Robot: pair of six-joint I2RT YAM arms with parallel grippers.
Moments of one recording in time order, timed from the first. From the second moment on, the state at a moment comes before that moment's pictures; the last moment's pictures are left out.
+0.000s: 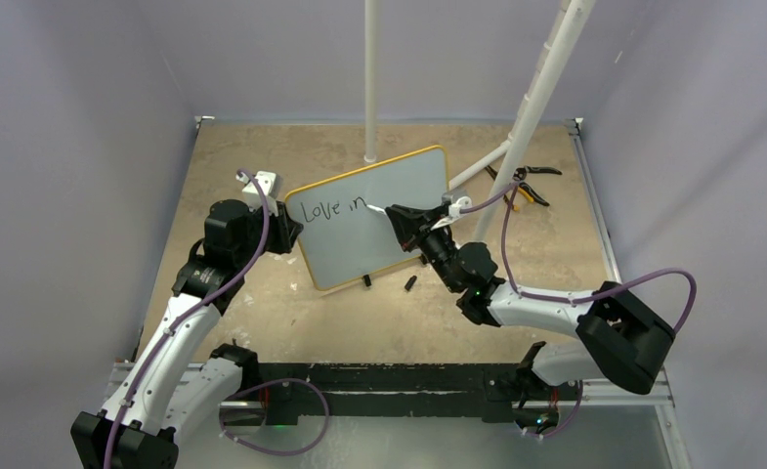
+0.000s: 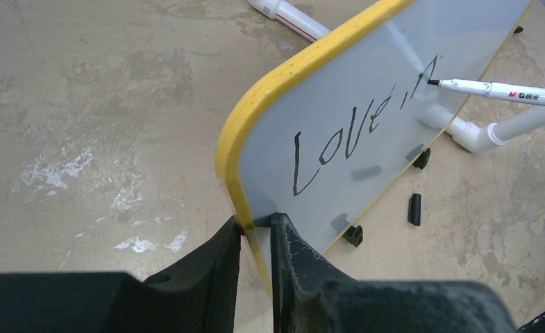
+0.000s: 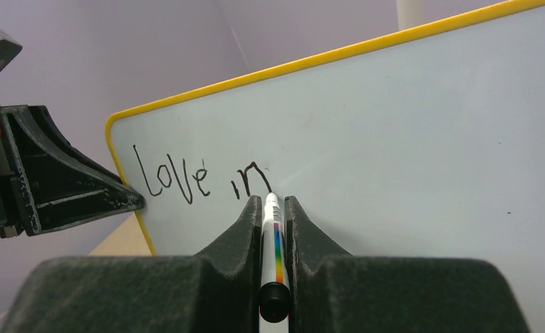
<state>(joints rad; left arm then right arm) -0.27 0.82 0.75 -0.34 0.15 -0.18 0.88 1.33 0.52 1.08 0.30 0.32</state>
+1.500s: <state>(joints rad) -0.27 0.82 0.75 -0.34 0.15 -0.18 0.85 1.33 0.54 1.09 0.26 0.32</state>
